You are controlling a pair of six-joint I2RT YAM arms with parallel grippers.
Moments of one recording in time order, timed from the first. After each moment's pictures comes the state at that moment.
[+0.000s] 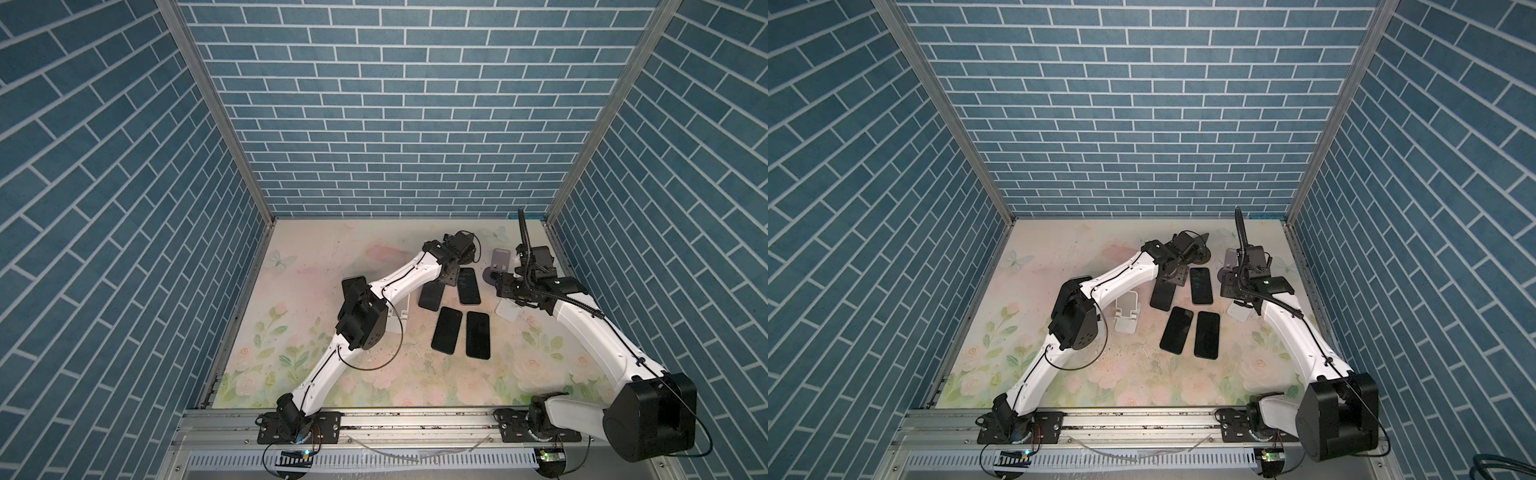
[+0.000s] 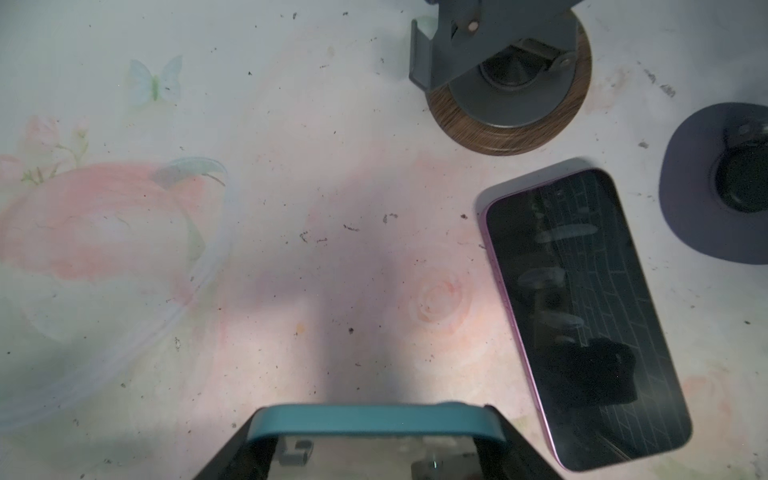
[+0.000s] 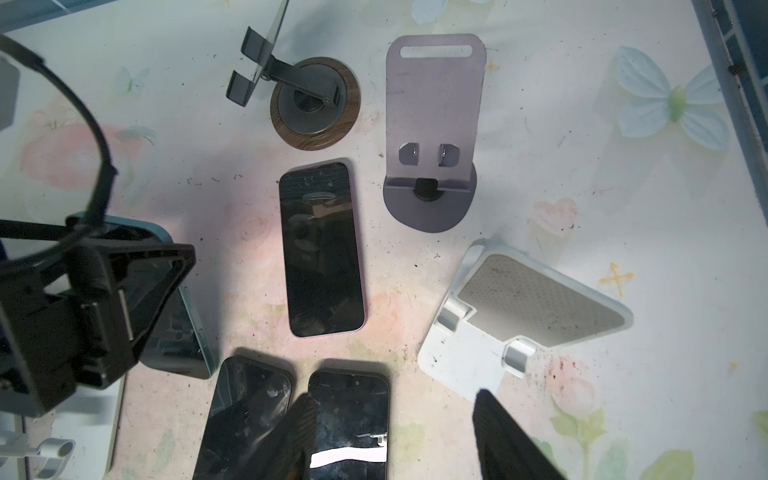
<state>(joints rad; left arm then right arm) -0.84 2.46 2.33 -1.02 -0.31 -0.48 0.23 1.24 0.98 -0.66 0.04 0.28</state>
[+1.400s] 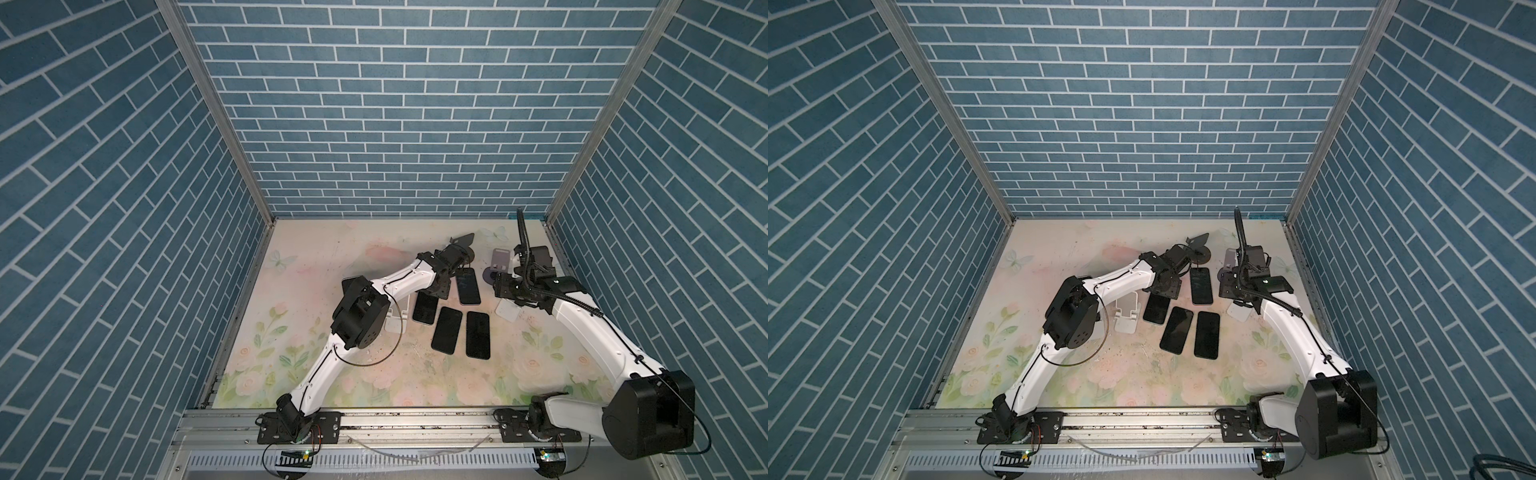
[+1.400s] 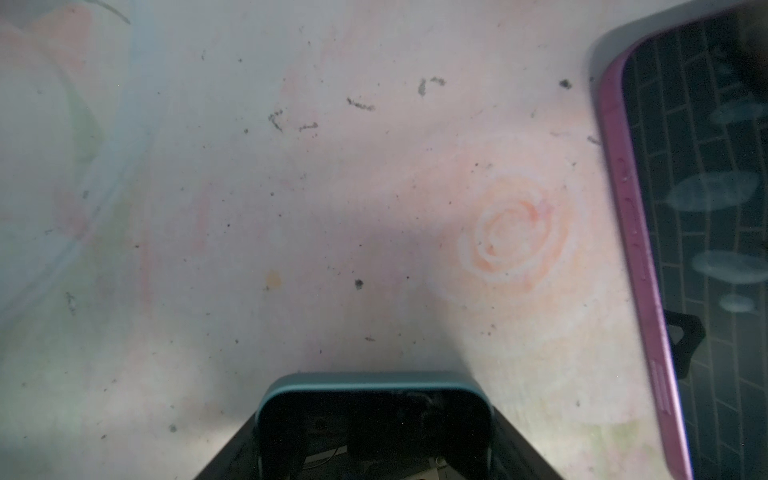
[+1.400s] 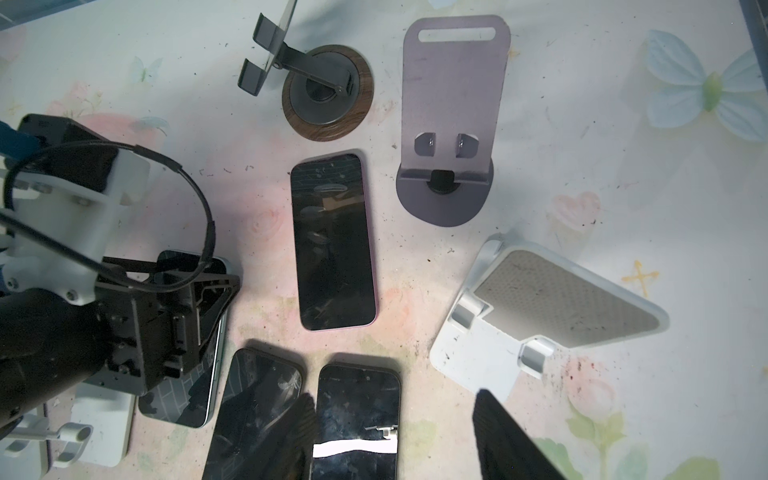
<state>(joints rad) -0.82 2.42 2.06 -0.89 -0.22 -0.51 0.23 1.26 0.98 -0.66 0.00 0.28</state>
